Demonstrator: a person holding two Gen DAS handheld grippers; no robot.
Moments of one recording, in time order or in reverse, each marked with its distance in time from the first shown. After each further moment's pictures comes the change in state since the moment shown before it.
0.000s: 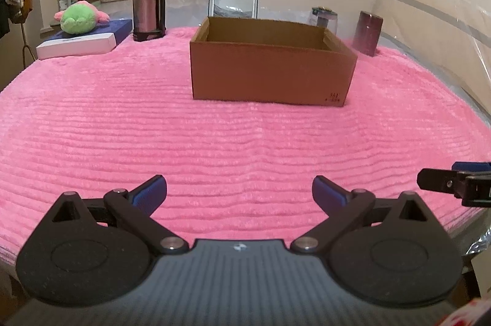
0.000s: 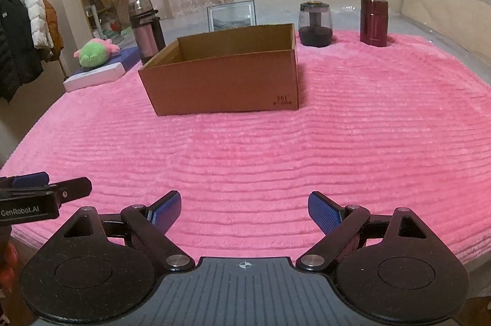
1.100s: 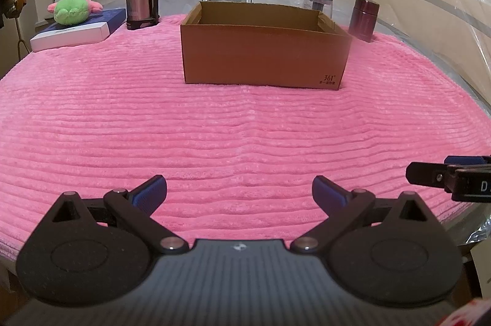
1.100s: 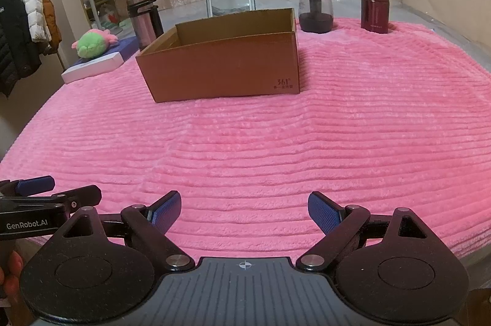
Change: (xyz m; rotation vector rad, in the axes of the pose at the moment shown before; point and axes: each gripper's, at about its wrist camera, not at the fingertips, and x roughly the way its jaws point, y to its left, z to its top) left arm 0.010 -0.009 -0.011 0.012 0.041 -0.010; right arm 0.010 0.000 -0.008 0.014 0.031 0.004
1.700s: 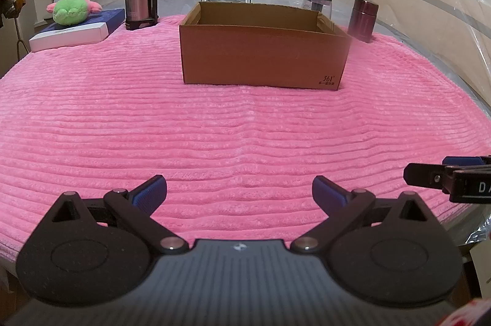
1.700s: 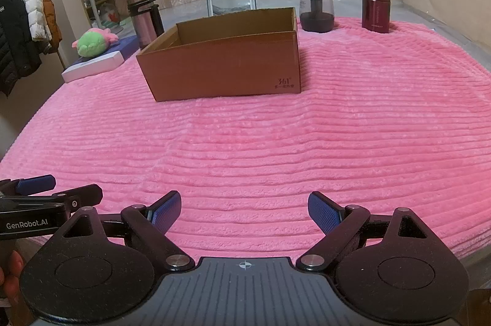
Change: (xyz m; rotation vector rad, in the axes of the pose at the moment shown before) left arm 0.001 -0.001 0.000 0.001 -0.002 -0.001; right arm 0.001 0.001 0.000 0.001 0.003 0.001
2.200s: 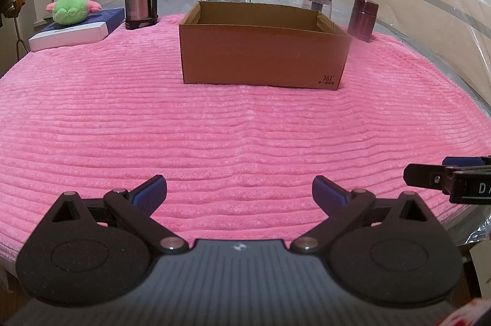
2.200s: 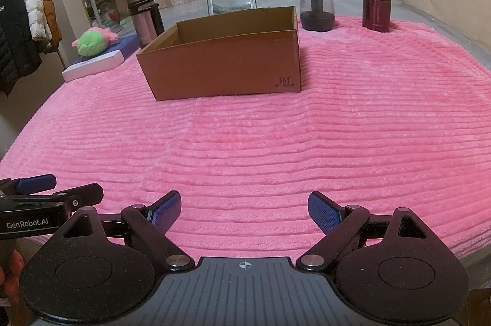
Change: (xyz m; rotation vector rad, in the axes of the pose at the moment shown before) left arm 0.001 0.000 0.000 0.000 0.000 -0.002; right arm 0.000 0.000 0.000 -0.002 0.001 -0.001
